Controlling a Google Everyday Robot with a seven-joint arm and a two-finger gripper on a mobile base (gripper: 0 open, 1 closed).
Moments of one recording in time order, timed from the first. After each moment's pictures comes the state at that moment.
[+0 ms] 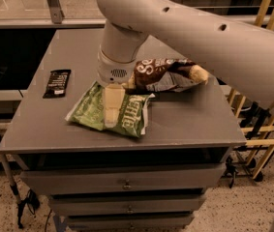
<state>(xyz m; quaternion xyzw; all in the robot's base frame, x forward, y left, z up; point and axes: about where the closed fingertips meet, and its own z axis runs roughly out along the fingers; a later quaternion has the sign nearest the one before) 0.545 0.076 0.848 -0.77 0.62 0.08 0.14</state>
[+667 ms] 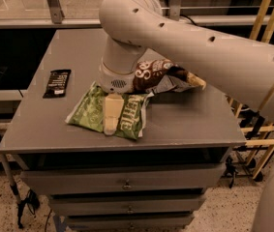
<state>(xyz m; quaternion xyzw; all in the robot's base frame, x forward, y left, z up) 0.548 0.078 0.806 -0.76 0.63 0.10 0.12</state>
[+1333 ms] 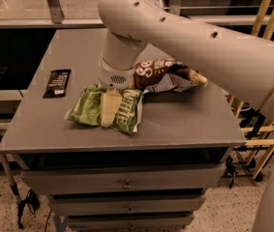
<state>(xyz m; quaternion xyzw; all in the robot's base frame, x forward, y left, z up) 0.549 0.077 0.817 -0.76 0.63 0.10 0.12</state>
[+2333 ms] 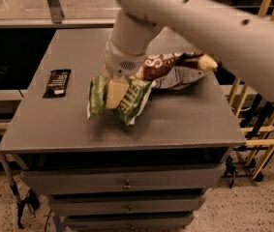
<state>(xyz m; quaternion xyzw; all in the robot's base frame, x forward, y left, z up) 0.548 0.066 0.869 -0.76 0.62 0.10 0.17</state>
